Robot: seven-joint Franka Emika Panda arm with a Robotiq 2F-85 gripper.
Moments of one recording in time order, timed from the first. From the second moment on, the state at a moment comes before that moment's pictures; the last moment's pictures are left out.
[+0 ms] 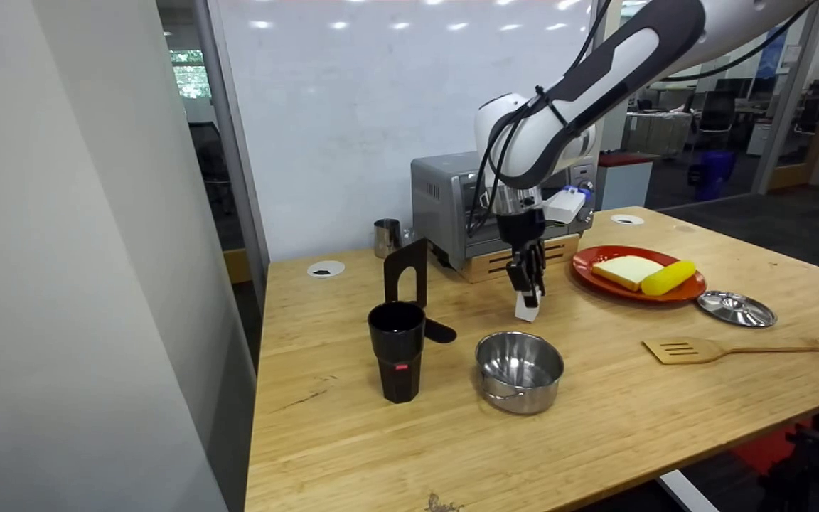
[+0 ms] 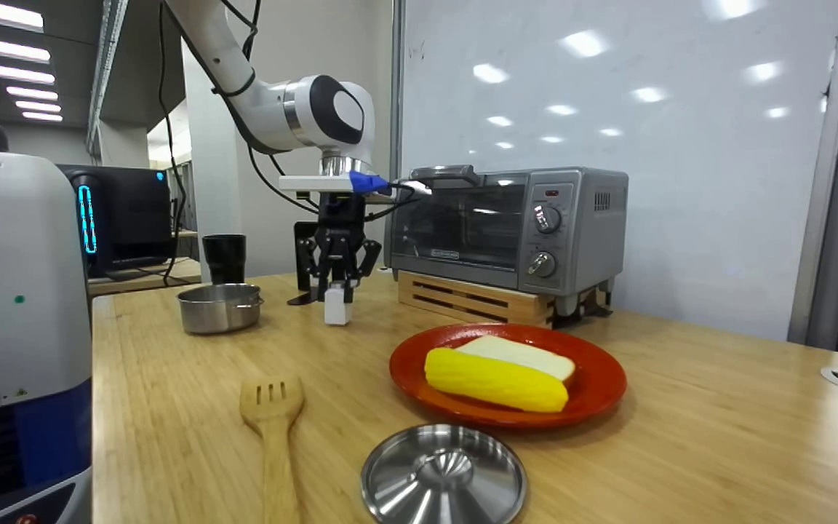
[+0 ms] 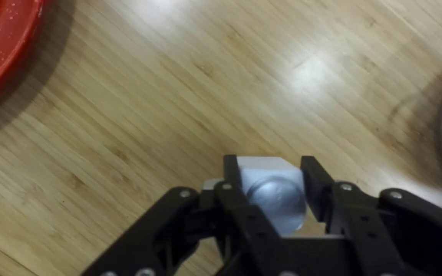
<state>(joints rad) -0.02 0.51 -0.02 -1.78 -0.08 2.04 -0.25</state>
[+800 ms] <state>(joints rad) 0.02 0.46 -0.01 -1.82 -0.14 2.03 -0.23</state>
